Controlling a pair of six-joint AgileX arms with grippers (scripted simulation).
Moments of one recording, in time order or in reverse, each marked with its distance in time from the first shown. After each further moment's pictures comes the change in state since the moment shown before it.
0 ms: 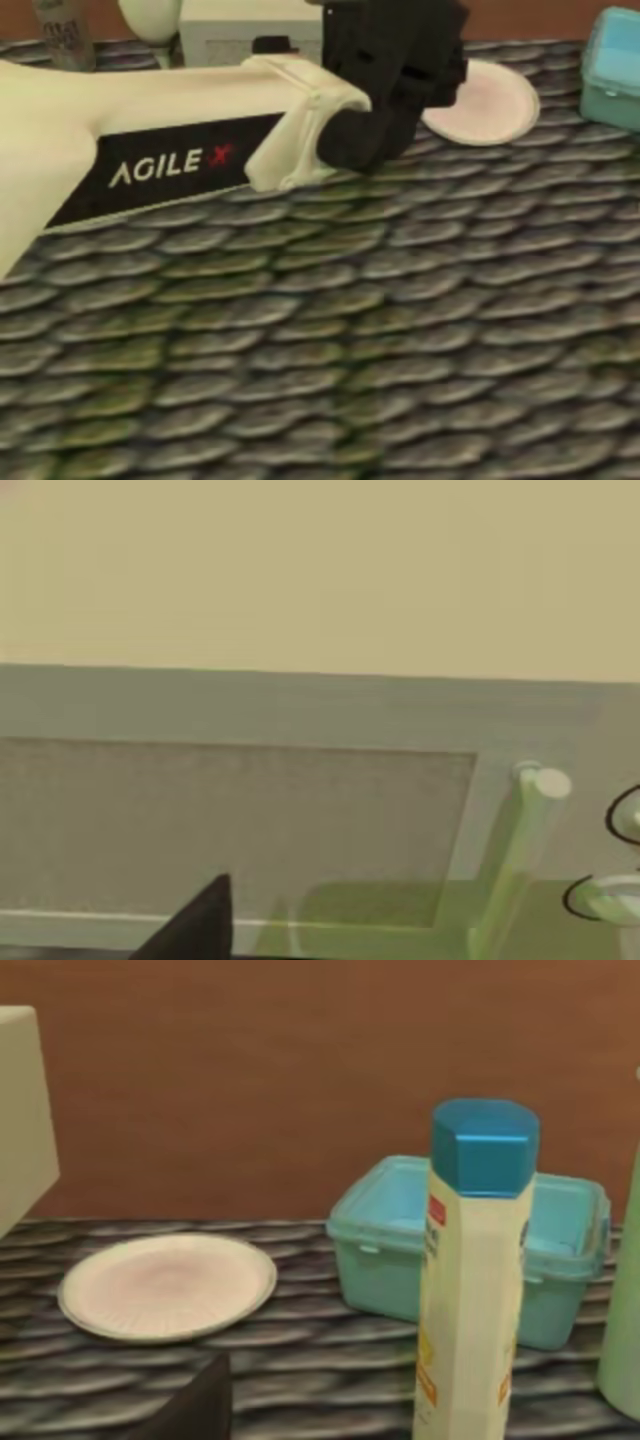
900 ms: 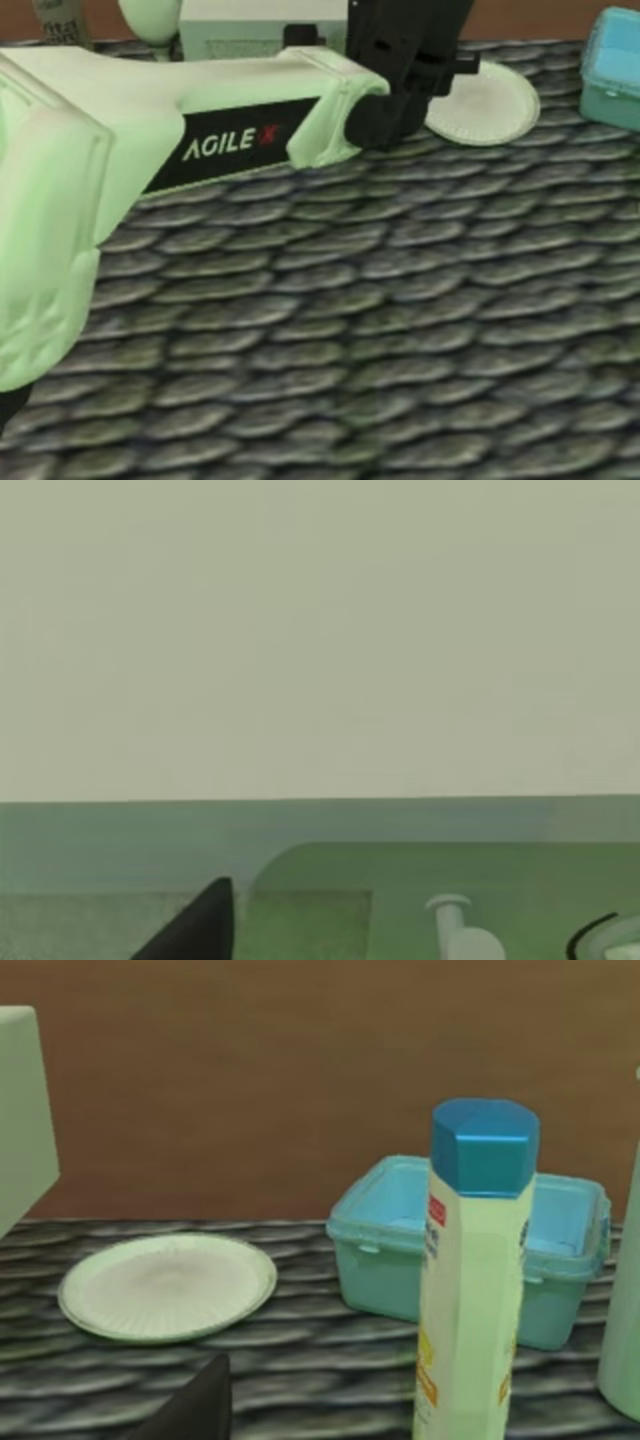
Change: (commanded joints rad) left arm 0.104 0.237 0.224 0.055 0.092 0.071; right arm 0.000 0.000 0.000 0.000 0.000 0.000
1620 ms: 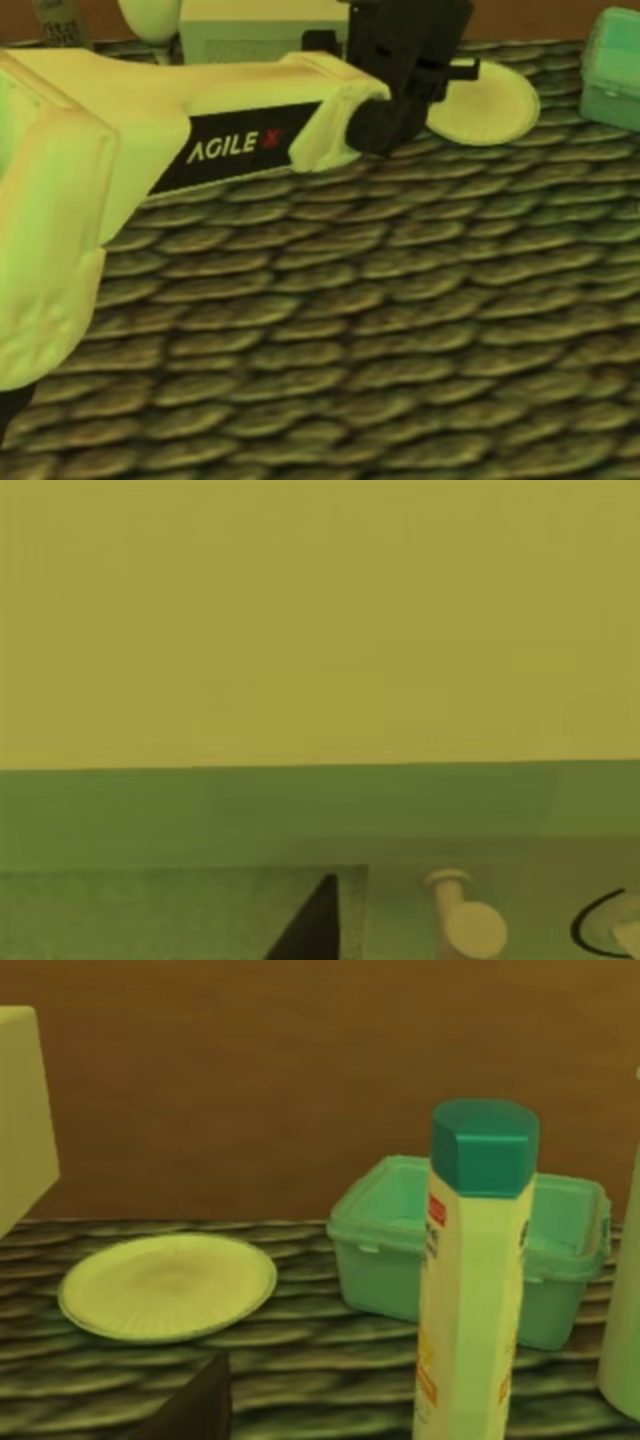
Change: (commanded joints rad) left arm 0.000 0.000 0.000 0.000 0.000 0.000; right arm 0.000 0.000 0.000 0.000 0.000 0.000
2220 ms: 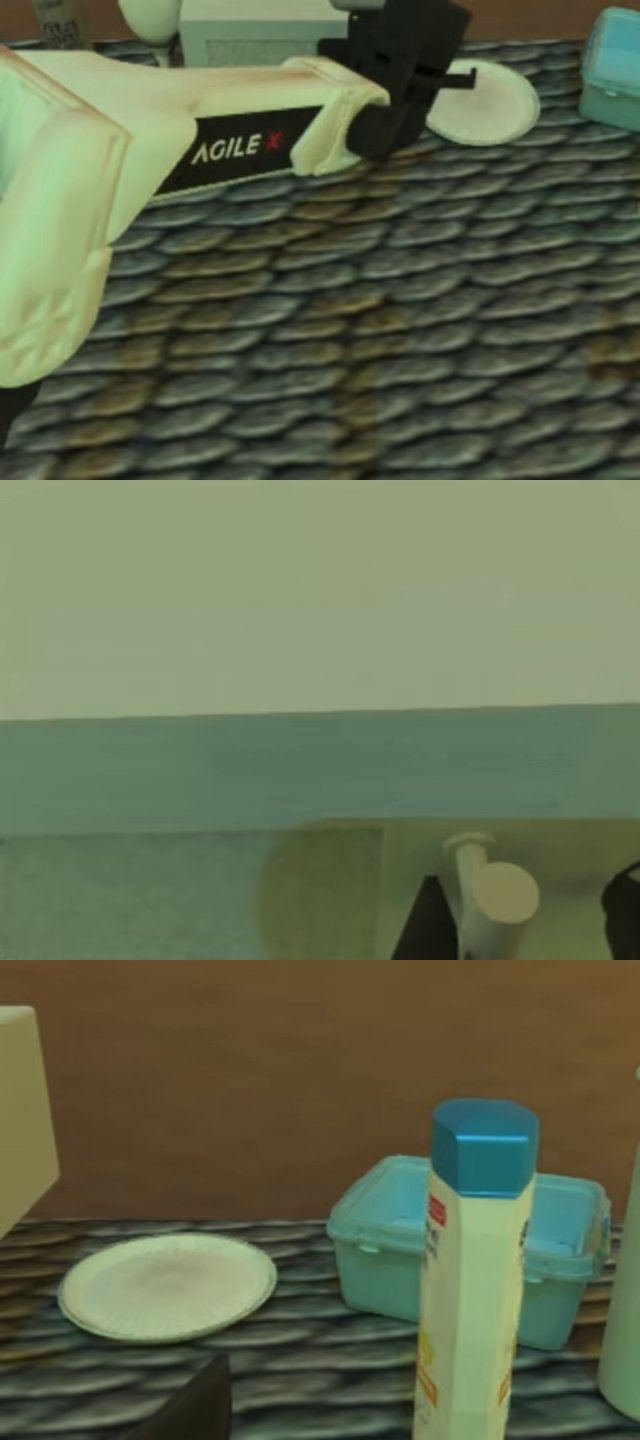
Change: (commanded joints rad) left arm 0.000 0.000 0.000 0.000 0.000 0.000; right arm 0.000 0.000 0.000 0.000 0.000 0.000
